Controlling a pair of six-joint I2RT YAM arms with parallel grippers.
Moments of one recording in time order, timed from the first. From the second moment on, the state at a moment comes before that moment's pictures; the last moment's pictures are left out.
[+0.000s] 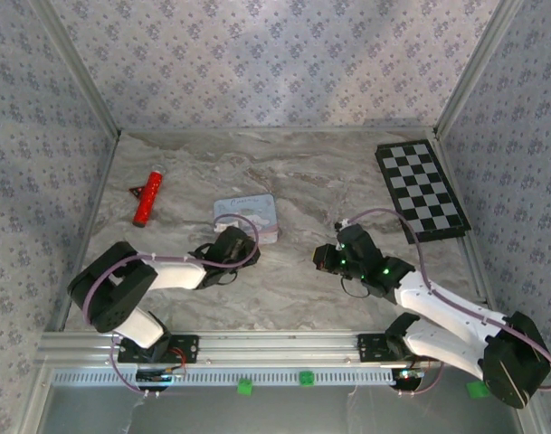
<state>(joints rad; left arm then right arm) -0.78 1.53 0.49 0.27 -0.12 -0.94 0.71 0.97 0.50 -0.23 -0.09 0.88</state>
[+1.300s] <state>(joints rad) -0.80 1.34 0.49 0.18 -0.01 -0.91 0.81 1.09 0.51 -0.13 -0.08 0.96</state>
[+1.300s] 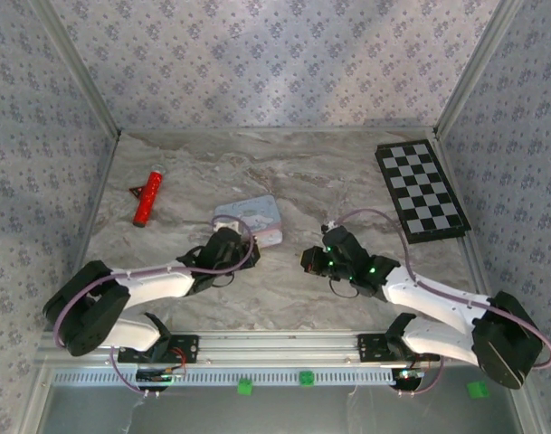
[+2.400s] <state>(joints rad) -0.80 1.50 0.56 0.21 0.24 -1.17 0.88 1.28 0.33 0.36 -0.12 1.22</state>
